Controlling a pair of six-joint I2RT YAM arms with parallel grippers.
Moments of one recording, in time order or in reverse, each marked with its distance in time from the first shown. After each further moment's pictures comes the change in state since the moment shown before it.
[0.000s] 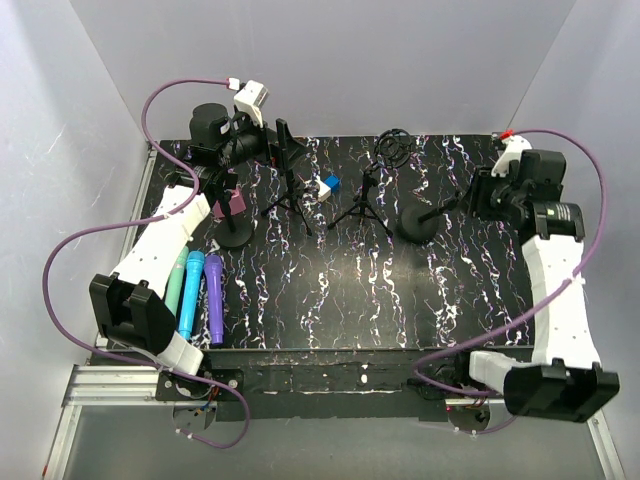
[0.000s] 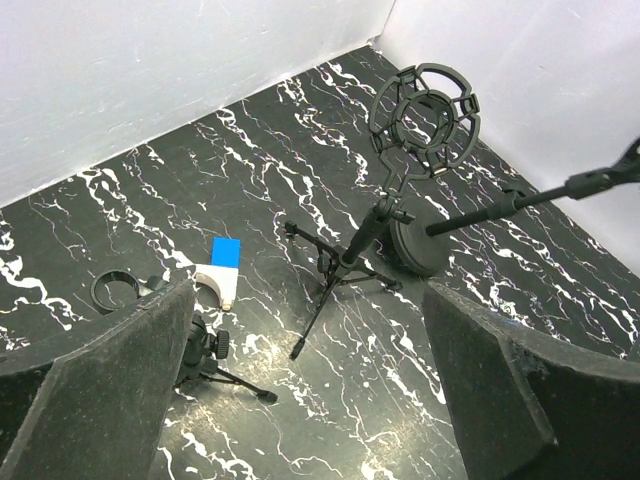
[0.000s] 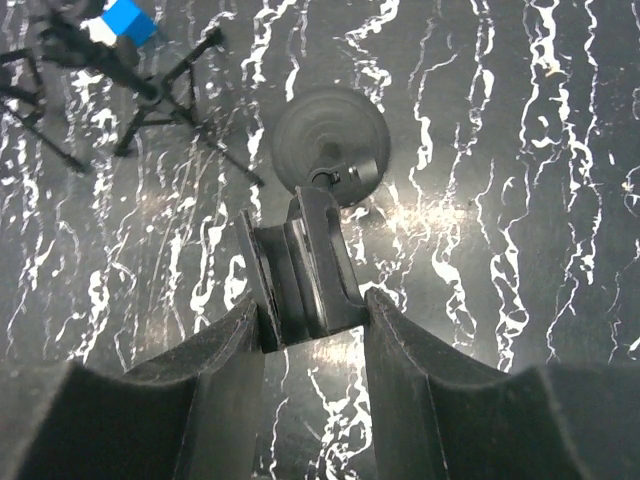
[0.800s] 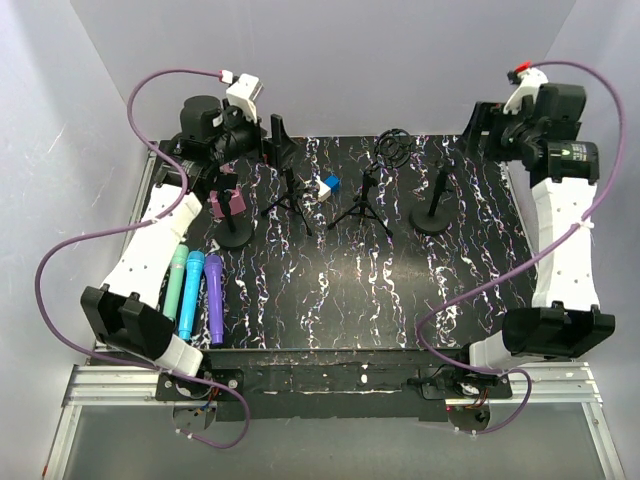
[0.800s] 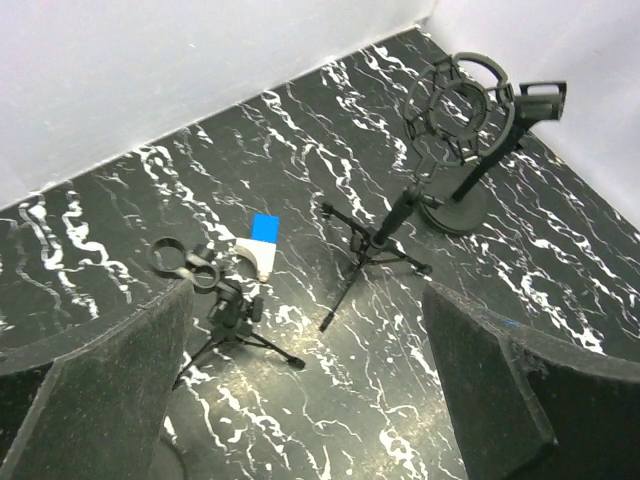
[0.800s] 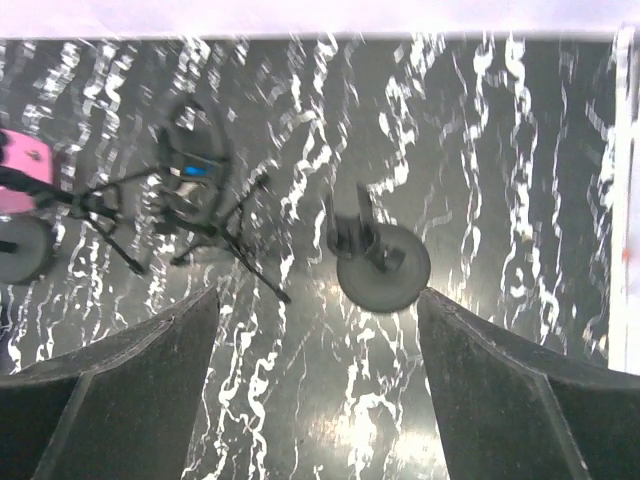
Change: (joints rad) left arm 0.000 -0.027 0.091 -0.191 -0.087 0.069; right arm -0.002 0.363 0.482 -0.022 -0.029 0.032
